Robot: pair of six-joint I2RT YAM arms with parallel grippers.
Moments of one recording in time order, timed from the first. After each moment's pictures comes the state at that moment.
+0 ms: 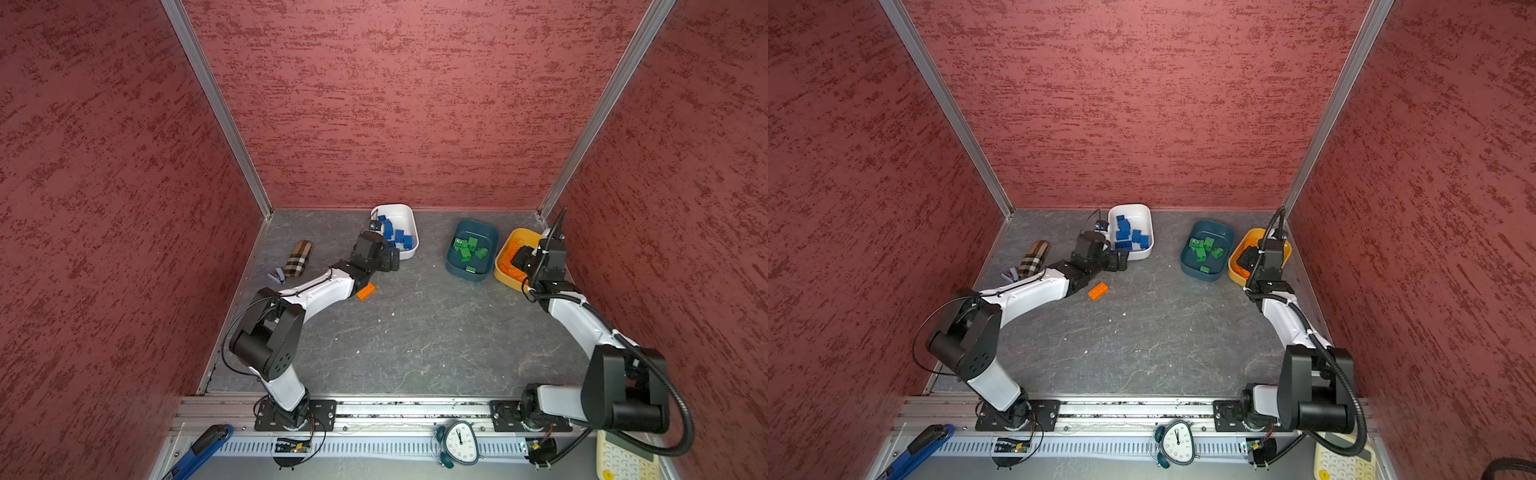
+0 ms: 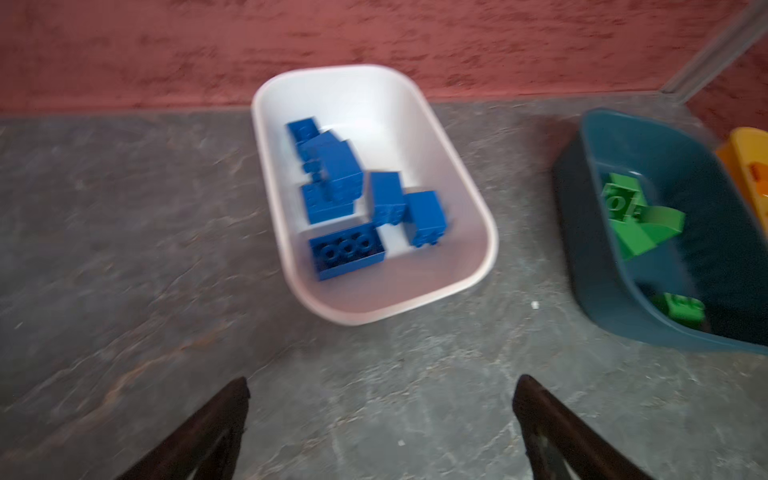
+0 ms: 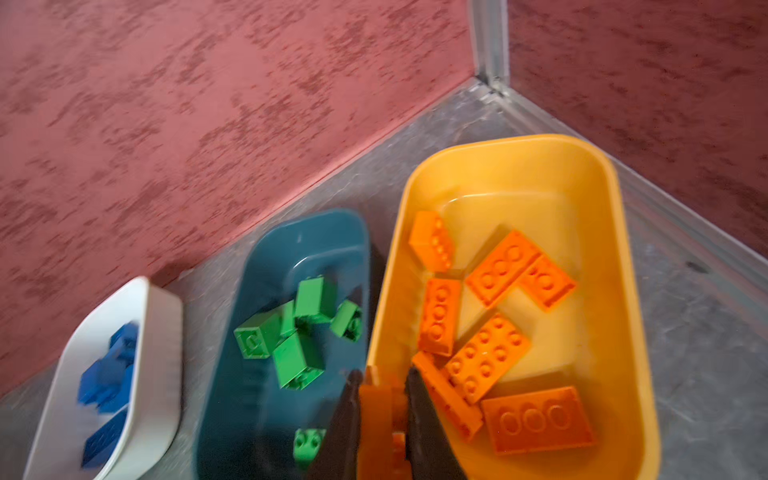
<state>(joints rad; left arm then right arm) -0.48 1.68 1.08 -0.03 -0.14 -0.29 -0.11 1.35 0.80 0.06 0.06 0.54</state>
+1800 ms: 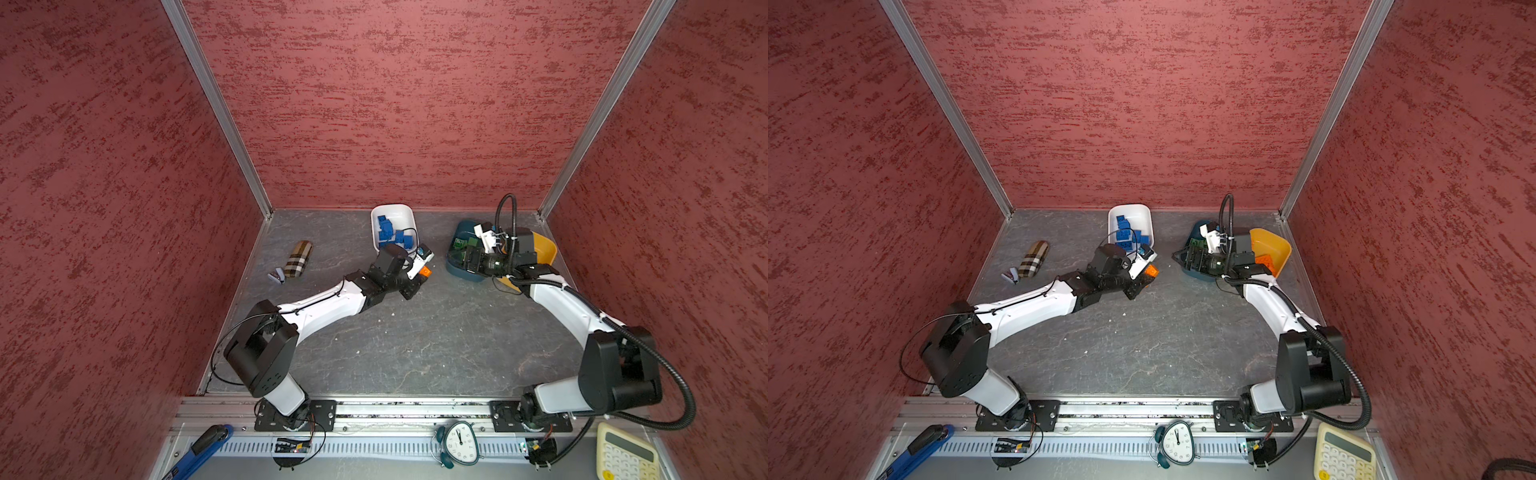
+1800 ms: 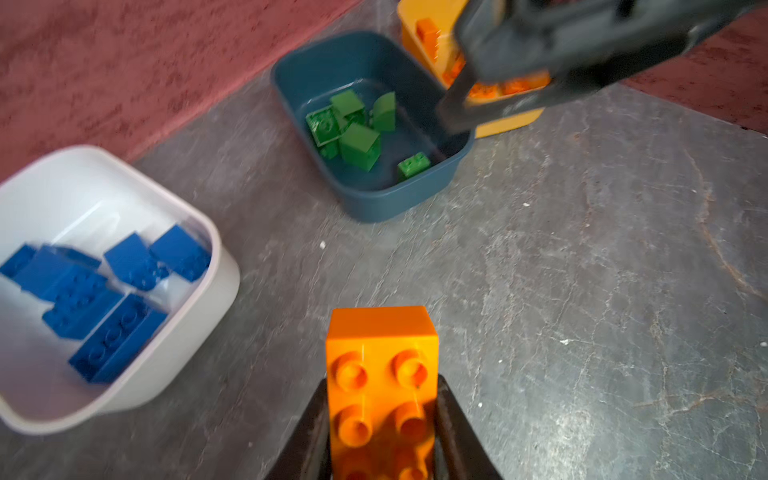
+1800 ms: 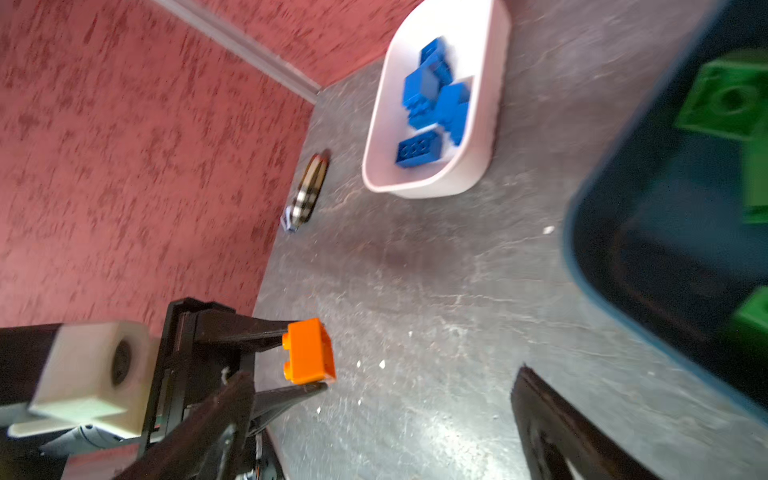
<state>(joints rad) -0.74 1.60 1.08 -0.05 0.14 0.16 0.16 1.44 0.98 -0.17 -0.79 0.47</state>
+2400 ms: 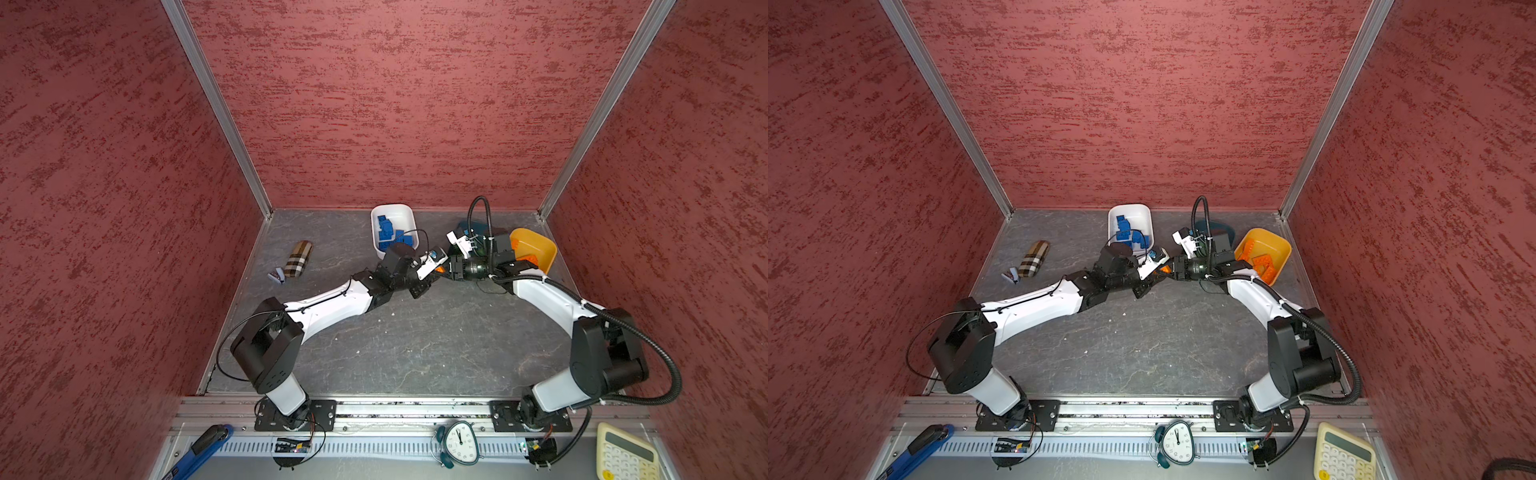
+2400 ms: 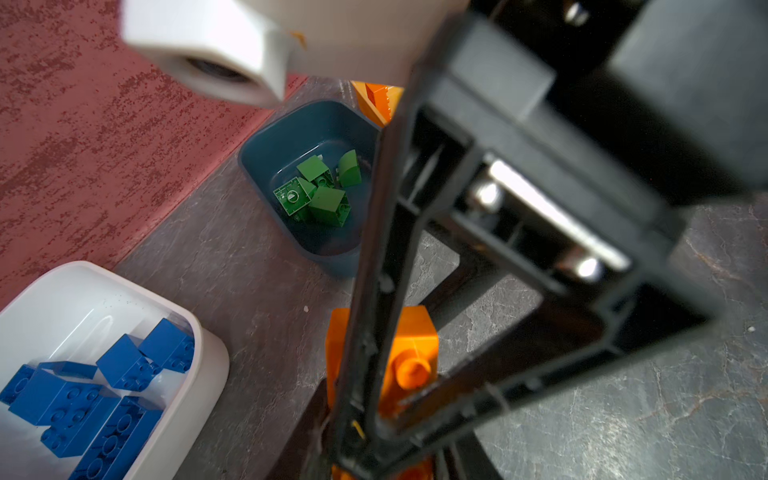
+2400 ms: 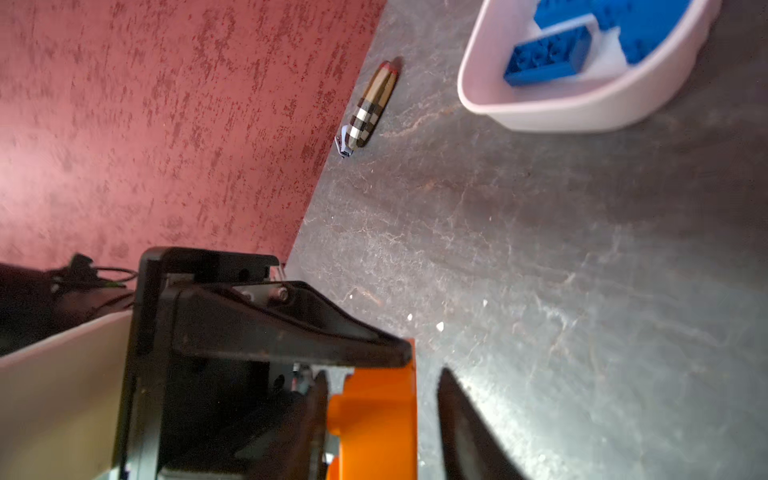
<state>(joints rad) -0.77 1.64 1.13 0.00 0.19 0.27 0.28 1.54 1.03 -0.17 -0.94 0.42</state>
